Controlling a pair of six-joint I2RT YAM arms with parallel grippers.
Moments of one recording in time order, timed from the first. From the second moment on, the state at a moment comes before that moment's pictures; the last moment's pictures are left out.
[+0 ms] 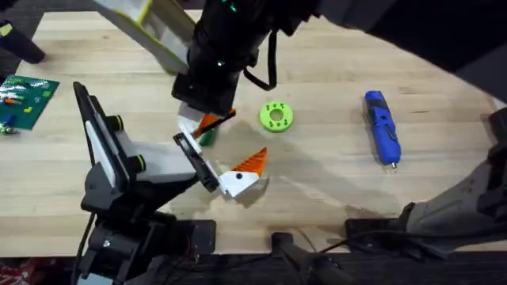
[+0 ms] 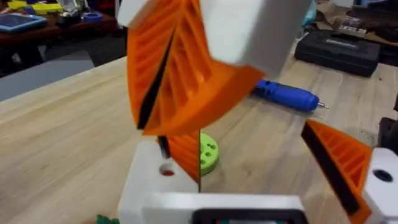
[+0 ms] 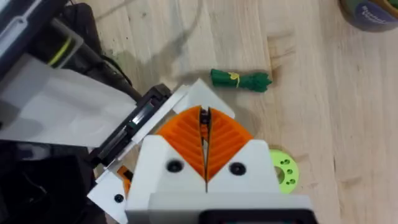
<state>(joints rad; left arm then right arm) -0.23 0.00 0.01 -0.06 0.71 -0.01 0.99 1.86 2.01 -1.24 -0.19 -0.34</state>
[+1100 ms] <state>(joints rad) -0.23 0.00 0.01 -0.06 0.71 -0.01 0.97 1.72 1.80 -1.06 -0.22 -0.34</state>
